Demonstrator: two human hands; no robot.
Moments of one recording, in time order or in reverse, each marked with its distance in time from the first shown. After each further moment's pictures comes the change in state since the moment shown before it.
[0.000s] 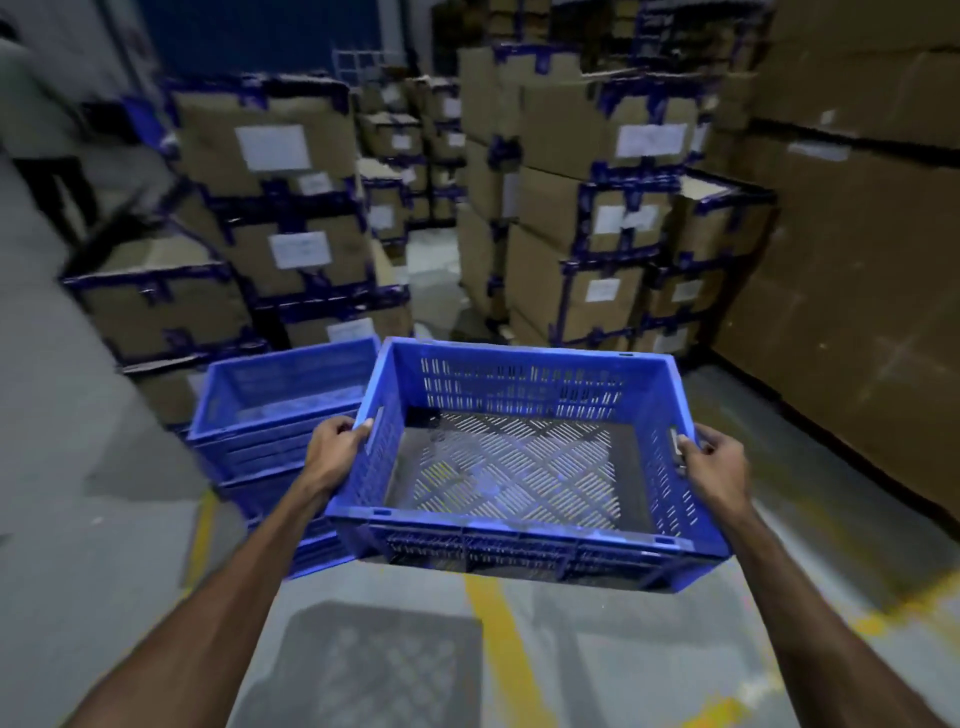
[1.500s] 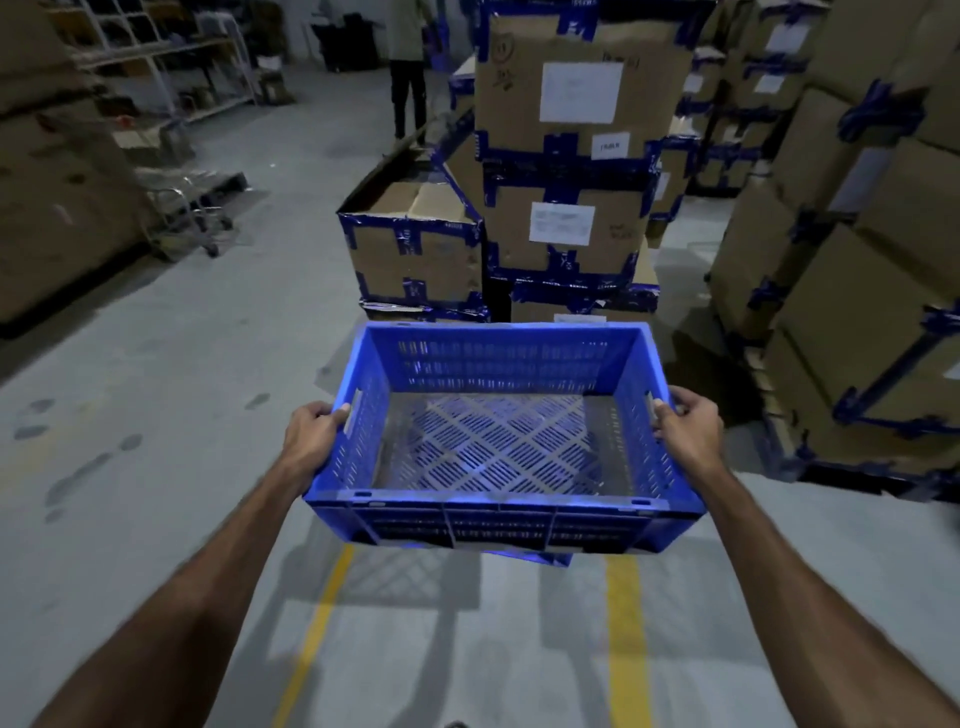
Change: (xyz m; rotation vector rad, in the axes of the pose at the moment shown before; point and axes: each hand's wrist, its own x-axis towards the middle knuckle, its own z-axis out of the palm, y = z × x) left_hand 0.171 -0.156 -0.271 -0.004 0.514 -0.376; right_hand 0.073 -0.185 0.484 0.039 -0.525 -0.105
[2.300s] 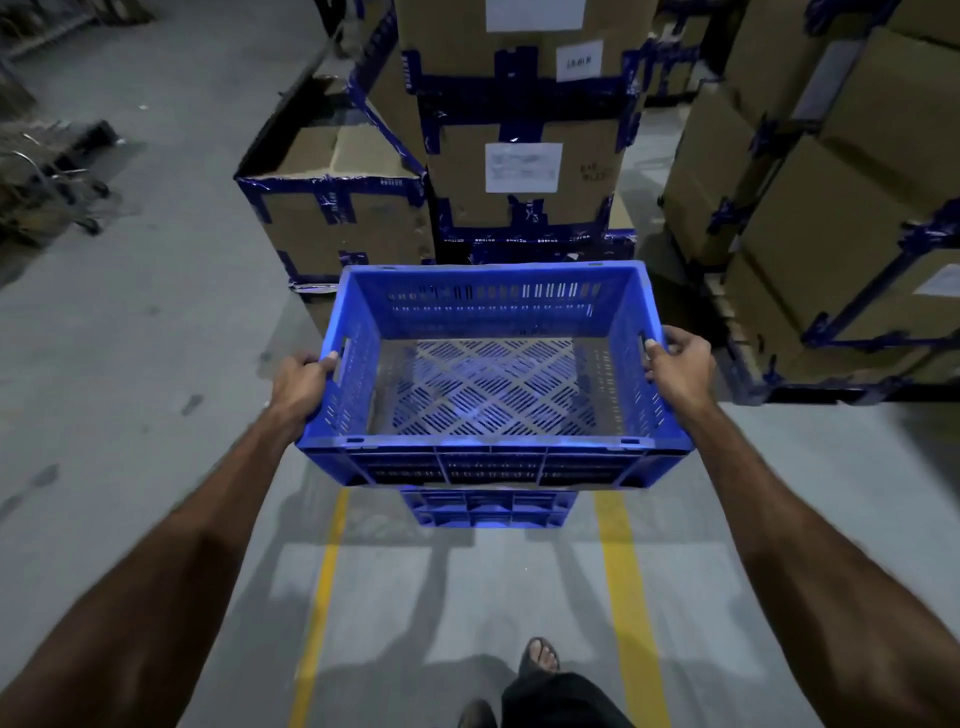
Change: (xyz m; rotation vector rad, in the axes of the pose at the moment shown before) left_hand 0.174 0.048 0.071 0.064 -0.150 -0.018; right_hand 0.109 0.005 0.070 -0.019 0.157 0.099
